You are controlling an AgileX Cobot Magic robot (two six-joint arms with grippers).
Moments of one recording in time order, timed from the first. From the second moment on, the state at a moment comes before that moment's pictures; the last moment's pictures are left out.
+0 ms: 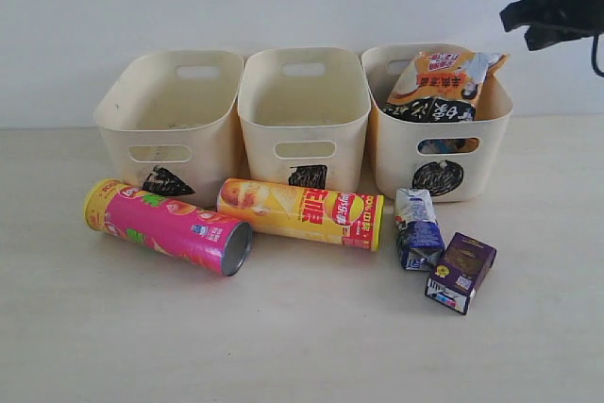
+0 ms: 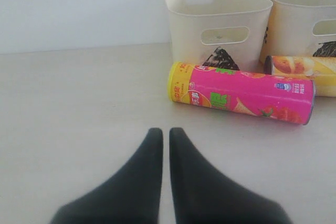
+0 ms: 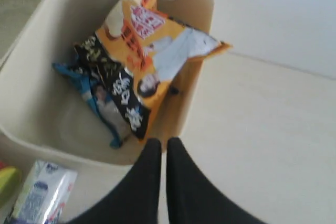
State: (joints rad) left arm -0.08 0.00 0.00 0.05 0.31 -0.03; right arm 0.01 1.75 -1.56 0.28 0.71 -0.45
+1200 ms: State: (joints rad) left arm -0.08 0.00 0.00 0.05 0.31 -0.03; right arm 0.21 1.75 -1.24 0.28 1.03 -0.34
